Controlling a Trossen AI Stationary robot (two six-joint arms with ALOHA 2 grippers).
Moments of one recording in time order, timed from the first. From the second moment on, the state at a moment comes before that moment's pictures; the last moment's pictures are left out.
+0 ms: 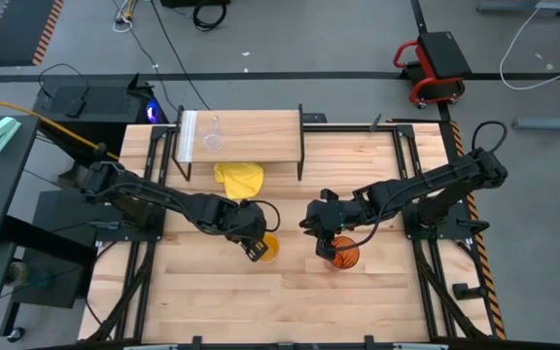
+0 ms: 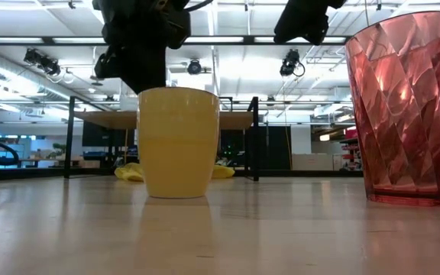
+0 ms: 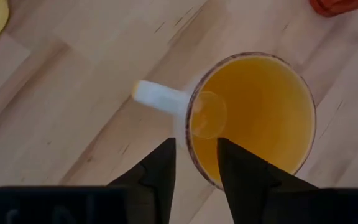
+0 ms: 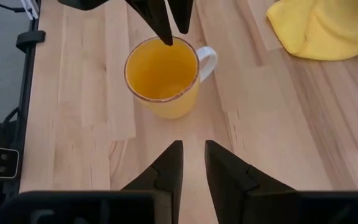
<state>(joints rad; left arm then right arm) -0.24 1.63 1.24 -0.76 -0.13 -0.93 0.28 1.47 1.22 -0.62 0.17 0.42</state>
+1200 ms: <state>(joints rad) -0.18 1.71 1.24 -0.72 -0.10 -0.90 0.28 1.47 1.22 -0.62 0.17 0.42</state>
